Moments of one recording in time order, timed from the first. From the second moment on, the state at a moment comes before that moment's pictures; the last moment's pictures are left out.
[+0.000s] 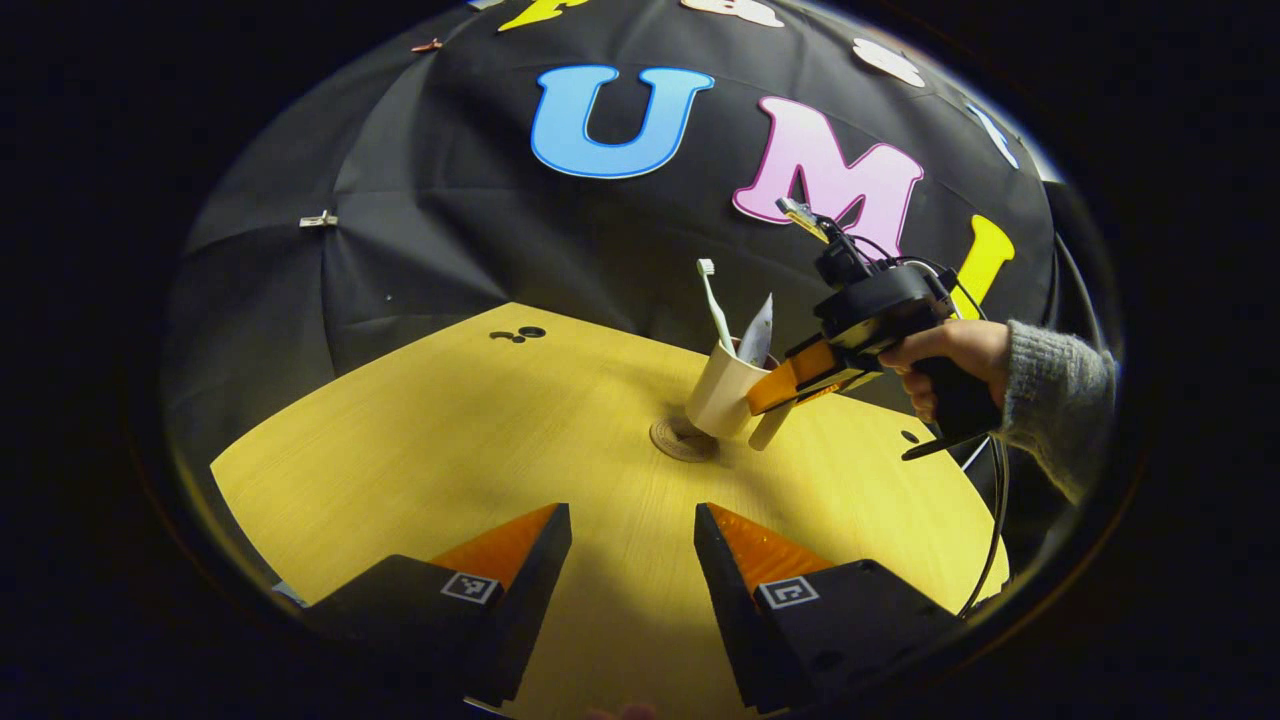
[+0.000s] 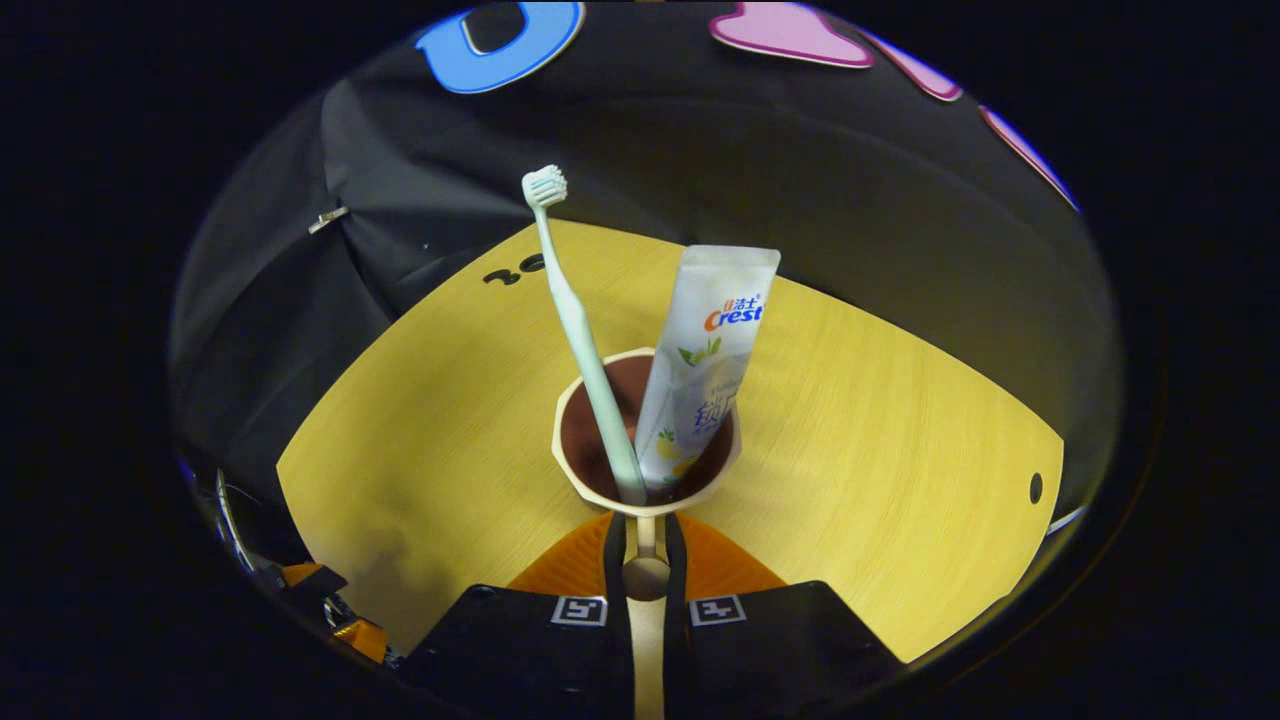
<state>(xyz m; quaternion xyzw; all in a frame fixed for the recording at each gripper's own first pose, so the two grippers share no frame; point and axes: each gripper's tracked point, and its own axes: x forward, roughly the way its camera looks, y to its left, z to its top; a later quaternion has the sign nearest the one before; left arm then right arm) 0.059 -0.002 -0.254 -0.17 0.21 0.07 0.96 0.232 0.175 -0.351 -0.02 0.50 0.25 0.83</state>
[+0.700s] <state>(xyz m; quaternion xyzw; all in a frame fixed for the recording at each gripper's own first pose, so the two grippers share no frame) 0.062 0.017 -0.266 -0.19 0.22 0.09 0.95 0.235 0.202 -0.378 -0.05 0.53 0.24 0.81</state>
